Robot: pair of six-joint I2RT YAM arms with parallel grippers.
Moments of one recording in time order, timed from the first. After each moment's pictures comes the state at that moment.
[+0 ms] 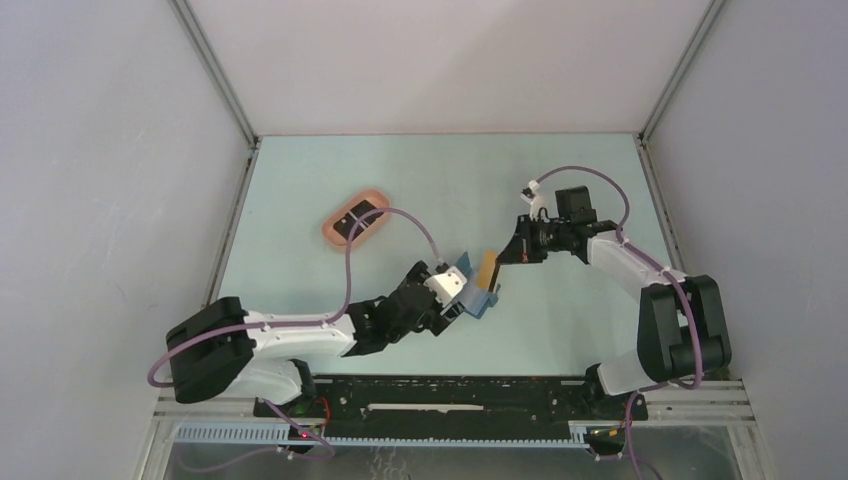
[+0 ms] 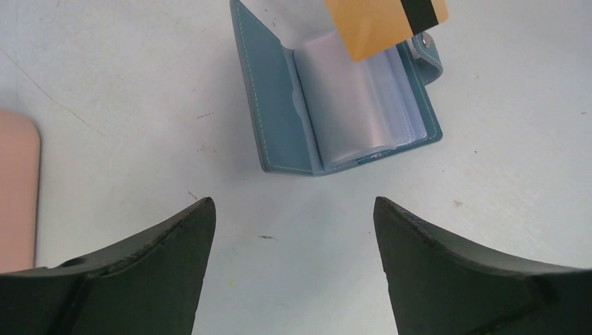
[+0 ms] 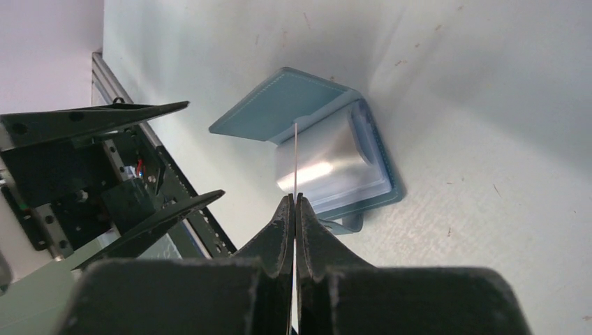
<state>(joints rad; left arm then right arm) -1.13 1.32 0.56 0.22 -0.39 0.05 0.19 1.46 0.88 -0.31 -0.80 0.21</state>
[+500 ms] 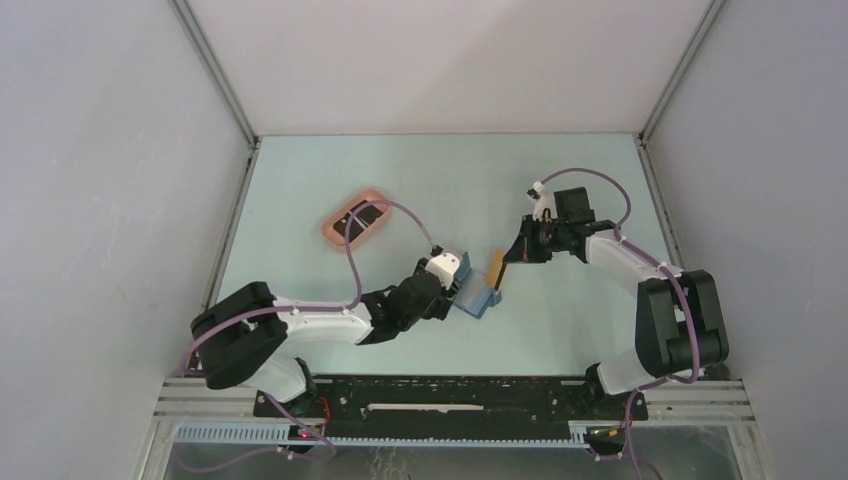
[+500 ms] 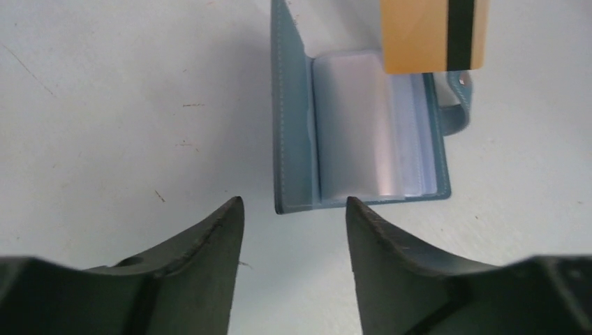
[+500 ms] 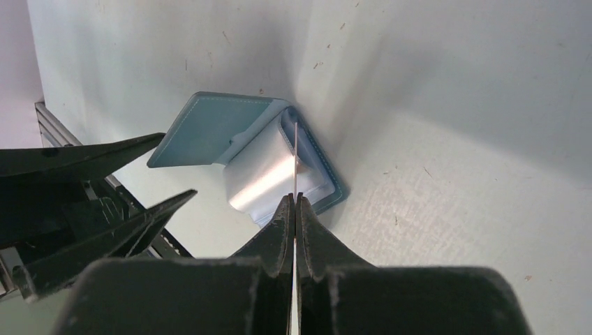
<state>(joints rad) -1.06 1.45 0.60 0.29 -0.37 -0.19 0.19 1.50 0.88 -0.31 -0.61 0.27</state>
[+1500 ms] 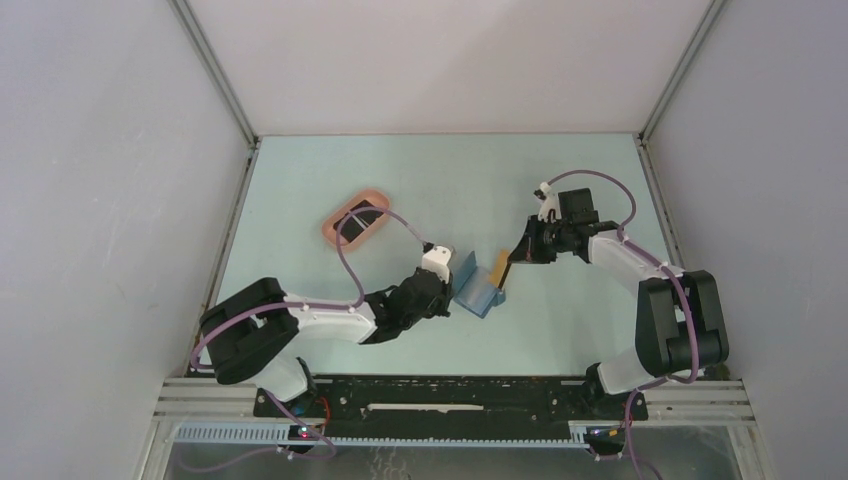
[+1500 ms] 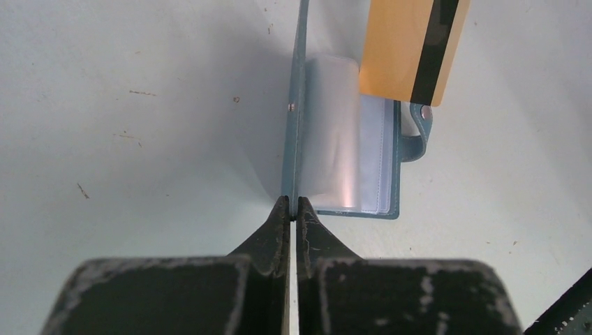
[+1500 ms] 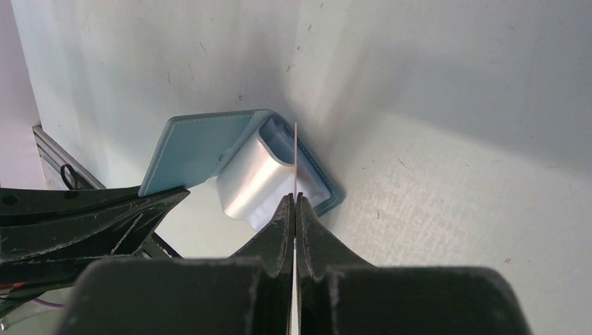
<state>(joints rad) -1.04 1.52 0.60 0.38 -0.33 -0.46 0.16 1.50 0.87 -0.32 -0.57 0.31</state>
